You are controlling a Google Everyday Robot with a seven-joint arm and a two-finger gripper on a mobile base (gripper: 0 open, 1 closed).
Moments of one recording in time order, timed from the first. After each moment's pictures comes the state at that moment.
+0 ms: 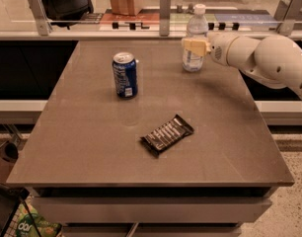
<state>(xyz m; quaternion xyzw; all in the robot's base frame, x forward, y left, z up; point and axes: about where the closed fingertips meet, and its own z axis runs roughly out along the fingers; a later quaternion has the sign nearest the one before) 0.761 -0.157 0.914 -0.21 0.73 0.19 0.62</state>
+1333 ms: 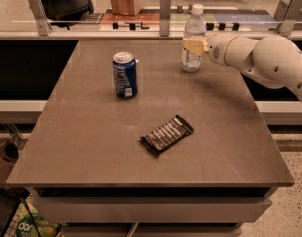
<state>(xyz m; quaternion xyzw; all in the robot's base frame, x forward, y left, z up) 0.762 -0.150 0.913 -0.21 0.73 0.19 0.62</state>
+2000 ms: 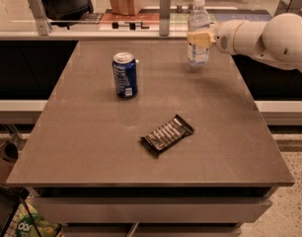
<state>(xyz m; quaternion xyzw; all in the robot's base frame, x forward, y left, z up) 0.763 -0.166 0.933 -0.26 0.75 0.16 0.59</state>
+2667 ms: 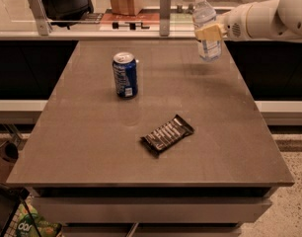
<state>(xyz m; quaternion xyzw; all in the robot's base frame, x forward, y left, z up) 0.757 -0.185 0.950 -0.35 0.76 0.12 0.53</state>
